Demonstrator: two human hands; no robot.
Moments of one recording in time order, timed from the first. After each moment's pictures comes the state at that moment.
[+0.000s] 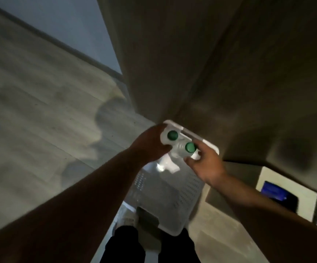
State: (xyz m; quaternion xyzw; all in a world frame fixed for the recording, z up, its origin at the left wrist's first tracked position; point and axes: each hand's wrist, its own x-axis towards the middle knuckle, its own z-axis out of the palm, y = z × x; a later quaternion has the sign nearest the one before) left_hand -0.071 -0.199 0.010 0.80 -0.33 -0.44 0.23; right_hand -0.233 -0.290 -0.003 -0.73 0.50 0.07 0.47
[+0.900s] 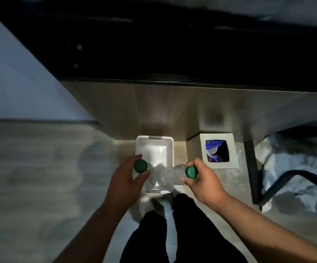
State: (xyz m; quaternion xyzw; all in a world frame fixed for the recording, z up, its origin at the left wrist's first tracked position) left_hand -0.113 -0.083 0.325 0.76 -0.39 -0.40 0.33; right_hand -0.325 -0.159 0.325 -0.62 0.63 -0.04 0.47
